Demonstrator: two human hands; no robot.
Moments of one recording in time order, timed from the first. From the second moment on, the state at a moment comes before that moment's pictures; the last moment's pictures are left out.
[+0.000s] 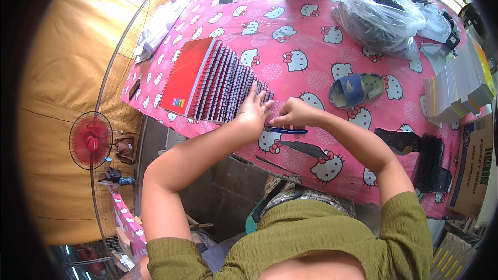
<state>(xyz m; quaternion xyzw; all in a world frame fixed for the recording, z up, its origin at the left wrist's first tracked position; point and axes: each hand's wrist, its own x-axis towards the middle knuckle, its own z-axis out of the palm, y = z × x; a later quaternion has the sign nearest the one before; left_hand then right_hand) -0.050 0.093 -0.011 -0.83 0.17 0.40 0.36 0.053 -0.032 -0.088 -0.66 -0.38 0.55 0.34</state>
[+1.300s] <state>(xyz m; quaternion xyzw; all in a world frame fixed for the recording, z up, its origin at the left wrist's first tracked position) -0.048 0.088 -0.013 -0.82 0.18 0.42 0.35 0.022 -0.034 -0.112 -0.71 -0.61 0.19 0.29</state>
